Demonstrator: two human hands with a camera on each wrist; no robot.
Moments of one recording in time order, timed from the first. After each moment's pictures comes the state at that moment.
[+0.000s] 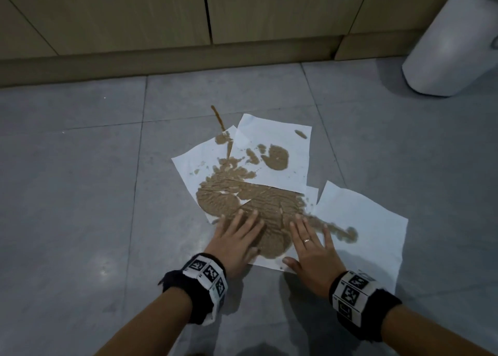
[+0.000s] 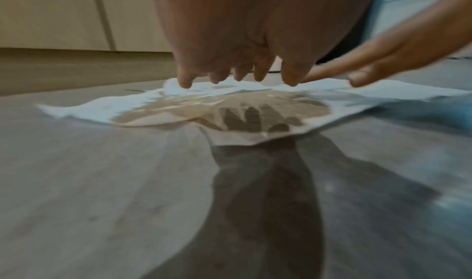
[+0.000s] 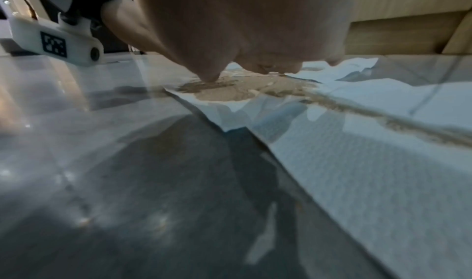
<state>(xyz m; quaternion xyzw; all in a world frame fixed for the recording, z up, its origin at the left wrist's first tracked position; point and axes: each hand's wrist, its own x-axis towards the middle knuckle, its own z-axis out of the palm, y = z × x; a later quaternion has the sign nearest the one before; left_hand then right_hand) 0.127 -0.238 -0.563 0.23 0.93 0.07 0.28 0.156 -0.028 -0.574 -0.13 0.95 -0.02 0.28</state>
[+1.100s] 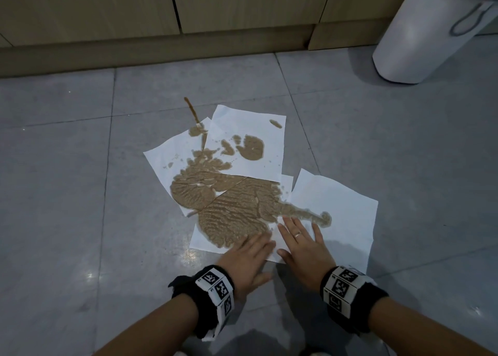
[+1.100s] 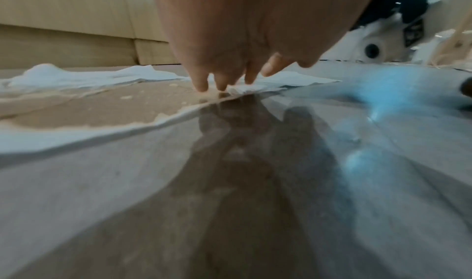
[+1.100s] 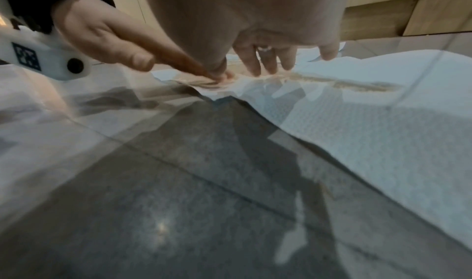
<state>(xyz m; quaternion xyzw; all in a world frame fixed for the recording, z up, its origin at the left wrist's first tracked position) 0.164 -0.178 -0.574 0.33 0.89 0.07 0.32 0.172 0.001 -0.584 -0.12 0.97 -0.02 0.22</state>
